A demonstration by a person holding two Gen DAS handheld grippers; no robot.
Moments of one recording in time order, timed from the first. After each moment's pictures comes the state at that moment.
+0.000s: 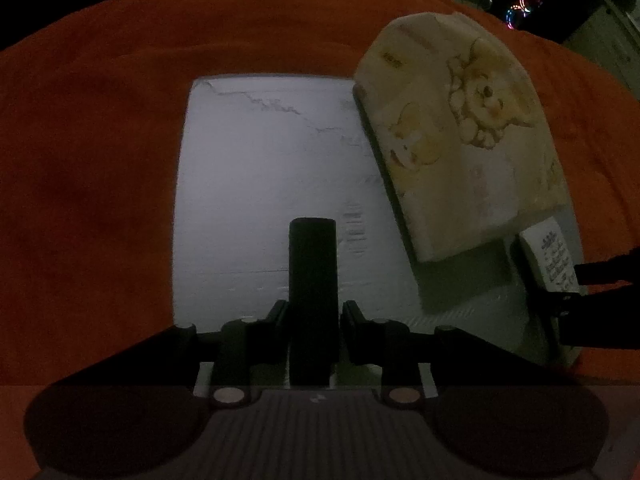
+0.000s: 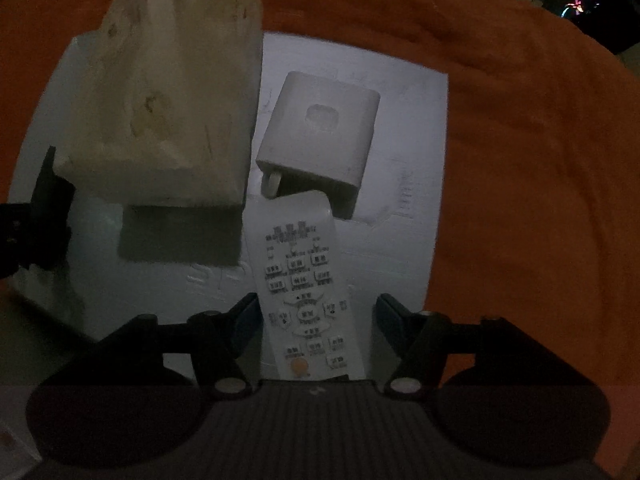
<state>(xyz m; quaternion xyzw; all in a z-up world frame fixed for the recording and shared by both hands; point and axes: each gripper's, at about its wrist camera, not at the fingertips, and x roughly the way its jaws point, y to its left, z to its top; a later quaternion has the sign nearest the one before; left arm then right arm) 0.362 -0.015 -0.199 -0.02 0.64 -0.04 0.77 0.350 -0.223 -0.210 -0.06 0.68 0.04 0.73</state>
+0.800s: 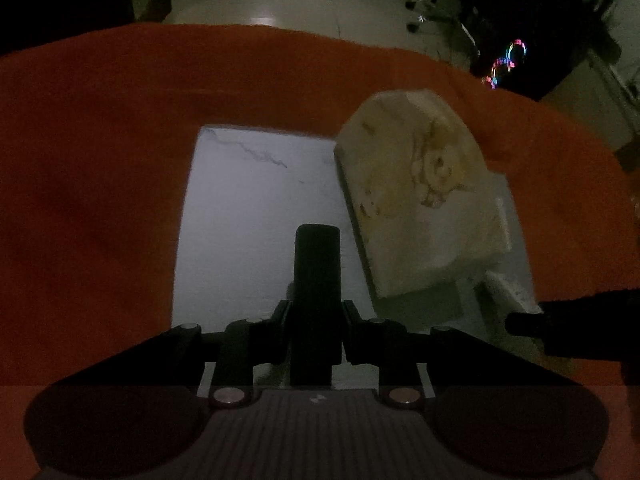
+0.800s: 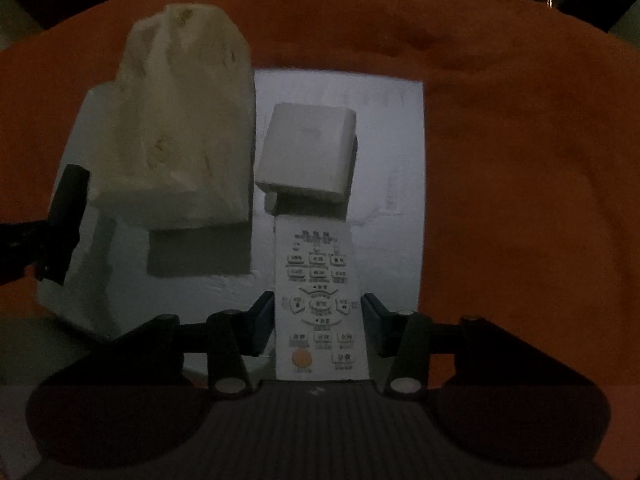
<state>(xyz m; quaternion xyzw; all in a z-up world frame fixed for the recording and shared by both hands) 0.339 -0.001 -0.156 -0.08 0.58 -0.05 0.81 0.323 -0.245 -0.155 0.01 0.64 0.05 0.76</state>
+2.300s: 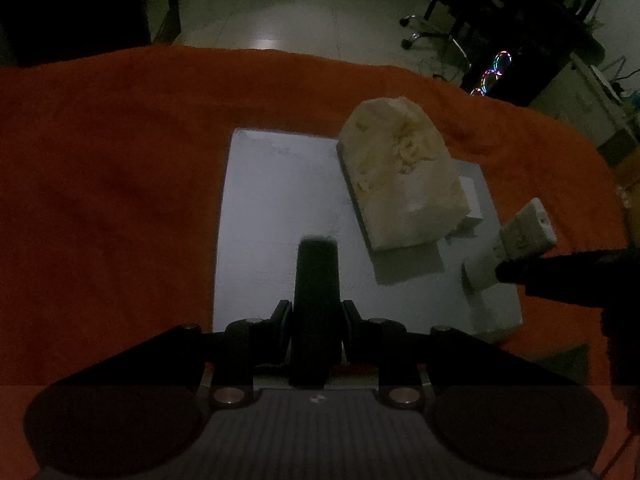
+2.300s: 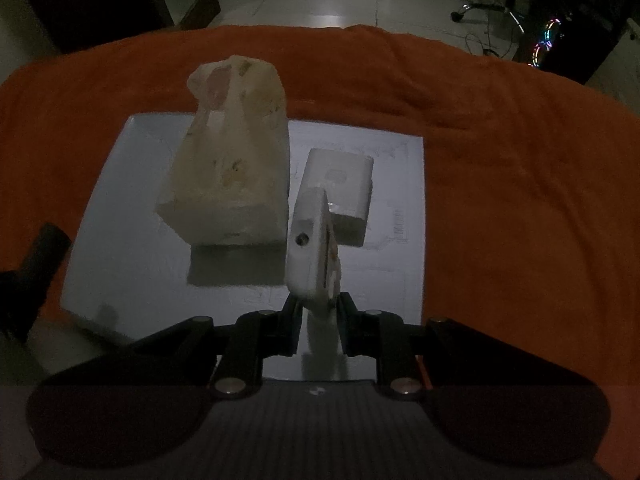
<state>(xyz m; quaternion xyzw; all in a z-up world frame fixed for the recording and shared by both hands) 0.278 0.010 -0.107 -0.07 0.55 -0.04 0.83 0.298 -0.229 -0.133 -0.02 0.58 0.05 0.81</state>
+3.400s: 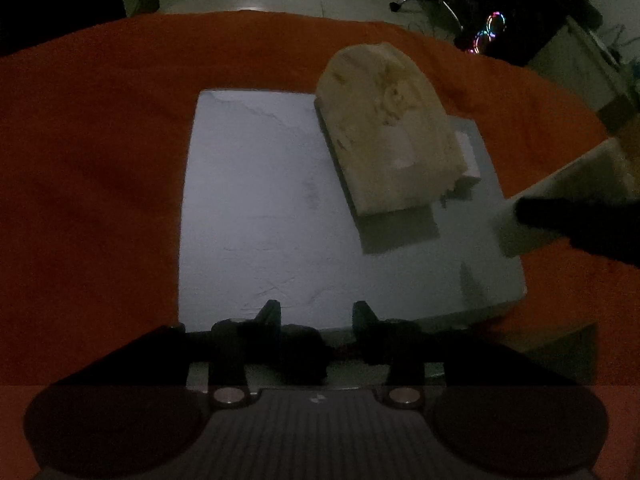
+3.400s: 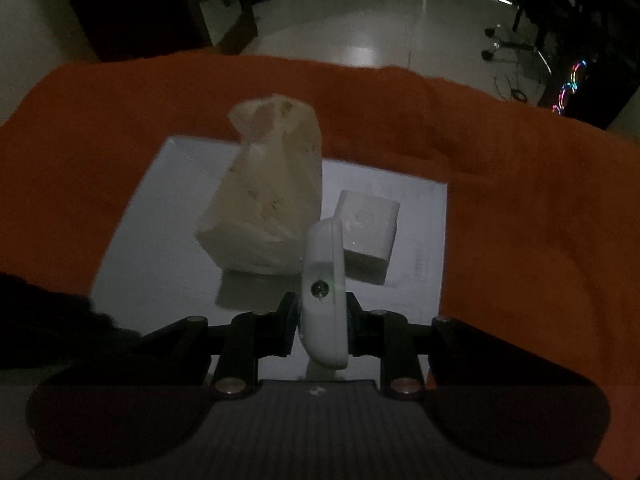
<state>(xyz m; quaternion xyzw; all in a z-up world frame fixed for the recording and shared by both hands) 0.287 -0.016 -0.143 -0.04 0.60 -0.06 0.80 0.293 -0.226 -0.095 -0.02 0.53 0.10 0.84</state>
